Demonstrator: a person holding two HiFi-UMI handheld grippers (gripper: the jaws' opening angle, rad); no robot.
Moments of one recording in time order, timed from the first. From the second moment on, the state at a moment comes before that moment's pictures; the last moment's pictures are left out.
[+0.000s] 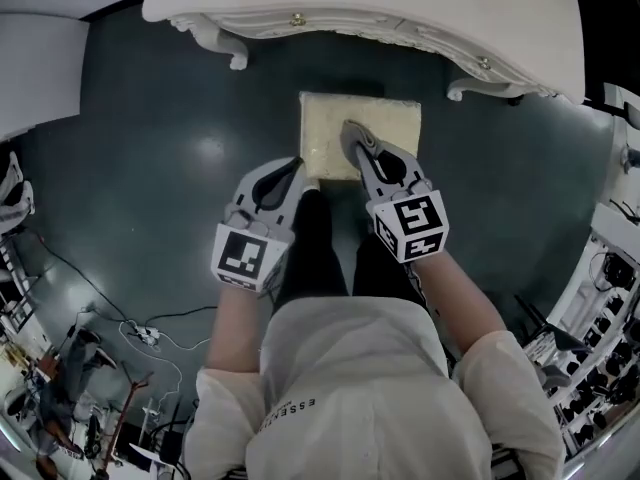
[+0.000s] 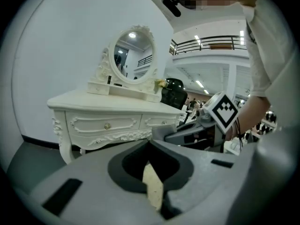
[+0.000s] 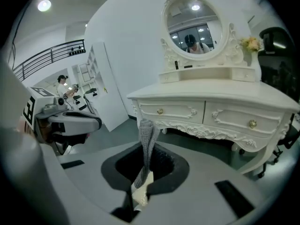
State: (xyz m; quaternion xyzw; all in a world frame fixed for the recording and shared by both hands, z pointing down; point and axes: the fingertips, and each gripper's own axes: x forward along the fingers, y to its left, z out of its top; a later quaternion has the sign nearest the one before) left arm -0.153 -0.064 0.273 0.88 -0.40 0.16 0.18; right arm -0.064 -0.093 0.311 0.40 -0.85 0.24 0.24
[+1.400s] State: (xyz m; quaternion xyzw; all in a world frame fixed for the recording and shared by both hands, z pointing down) left arm -0.194 -0.131 0.499 0.88 -0.39 0.18 0.21; right arm -0.127 -0.157 0.635 0.33 -0.81 0.33 0.36
